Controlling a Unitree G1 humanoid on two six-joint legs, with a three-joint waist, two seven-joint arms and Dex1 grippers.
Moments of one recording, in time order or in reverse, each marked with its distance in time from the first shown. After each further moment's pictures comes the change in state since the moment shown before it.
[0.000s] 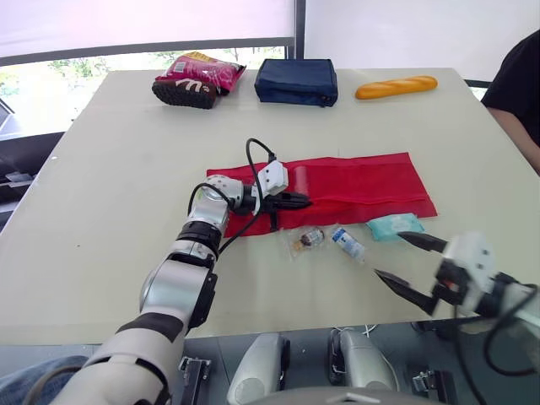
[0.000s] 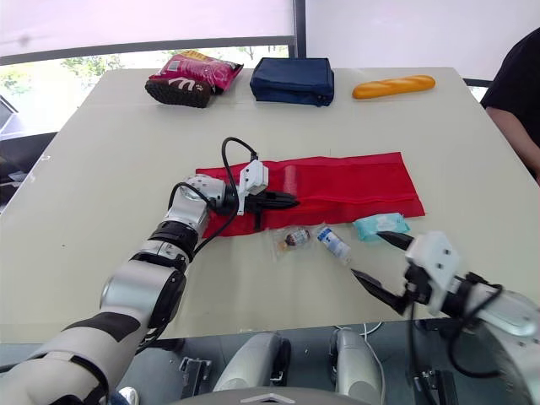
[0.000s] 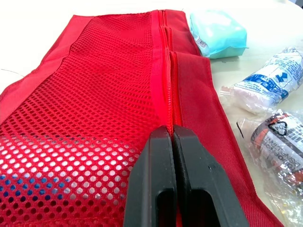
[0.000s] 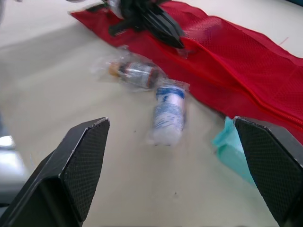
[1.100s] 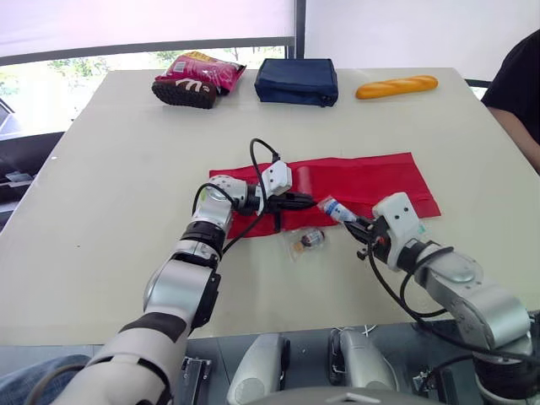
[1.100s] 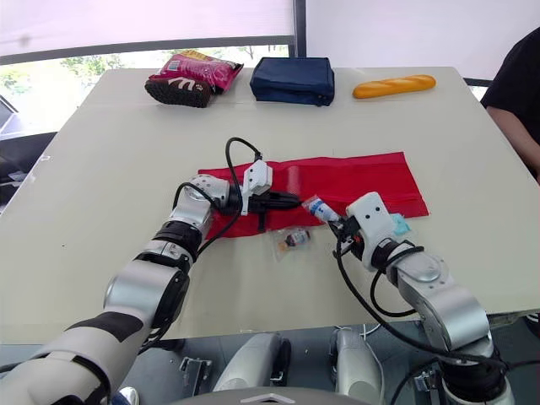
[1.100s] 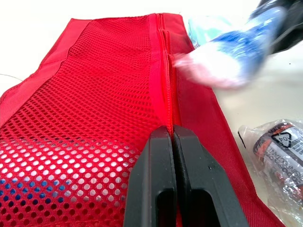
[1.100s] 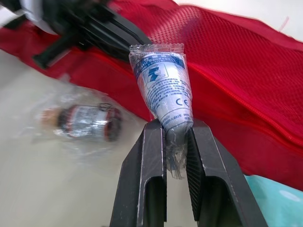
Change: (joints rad) left arm -0.002 -0.021 0.000 -0.001 -0.001 0.003 0.003; right arm -0.365 0.199 0.233 0.095 -0.086 0.436 -0.340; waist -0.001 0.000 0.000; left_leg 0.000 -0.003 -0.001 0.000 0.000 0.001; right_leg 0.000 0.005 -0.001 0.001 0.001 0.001
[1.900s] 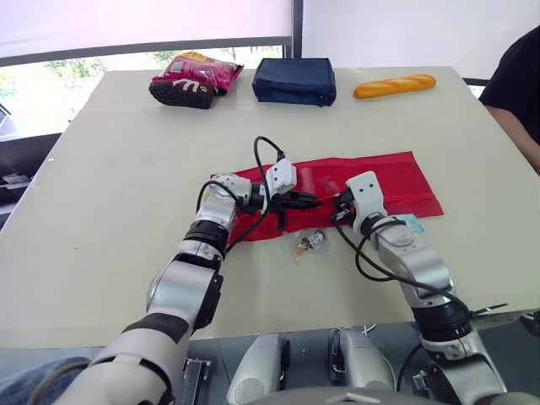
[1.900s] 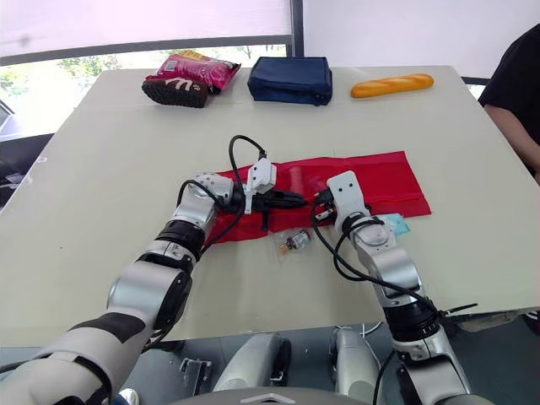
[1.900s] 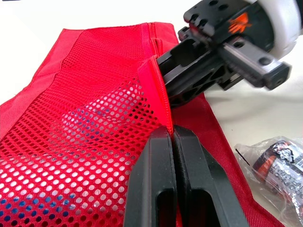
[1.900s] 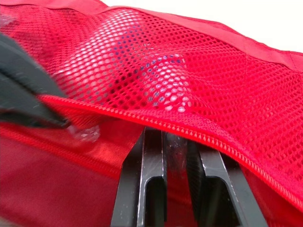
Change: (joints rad) left arm 0.005 -0.016 0.000 -0.058 -0.001 0.041 -0.015; right arm -0.257 0.269 0.077 0.500 -0.208 -0.262 -0.175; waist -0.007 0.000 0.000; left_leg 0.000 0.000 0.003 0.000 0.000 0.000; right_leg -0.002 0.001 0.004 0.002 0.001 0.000
